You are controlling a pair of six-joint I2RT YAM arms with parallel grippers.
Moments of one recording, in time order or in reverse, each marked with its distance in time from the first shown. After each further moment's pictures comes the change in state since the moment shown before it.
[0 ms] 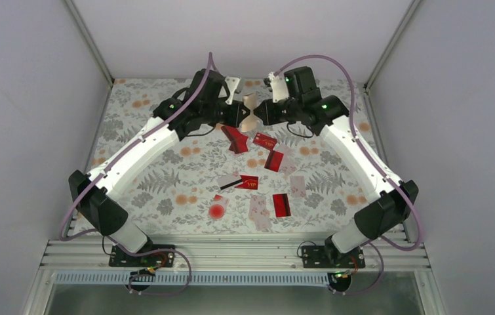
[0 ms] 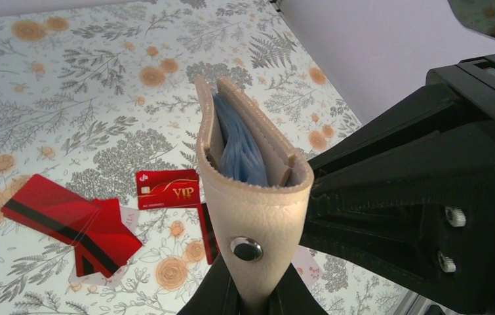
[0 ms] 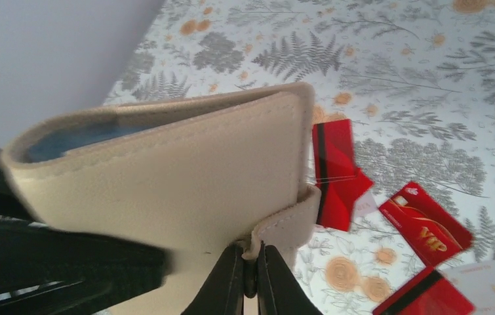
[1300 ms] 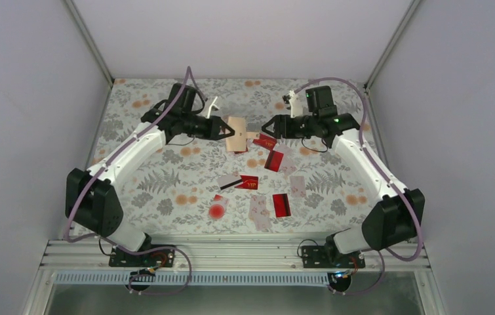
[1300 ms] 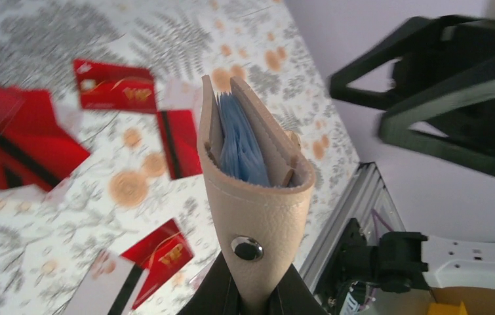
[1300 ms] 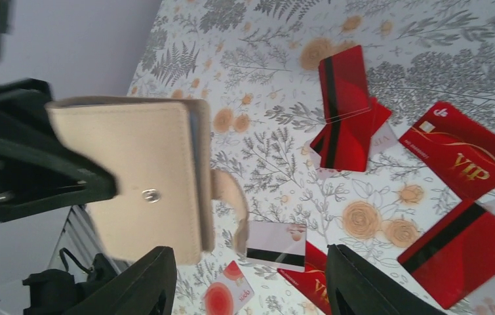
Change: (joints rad) left arm 0.231 -0.046 -0.315 0.109 0.520 0.026; right arm -0.171 -0.125 -0.338 0.127 -0.273 0.037
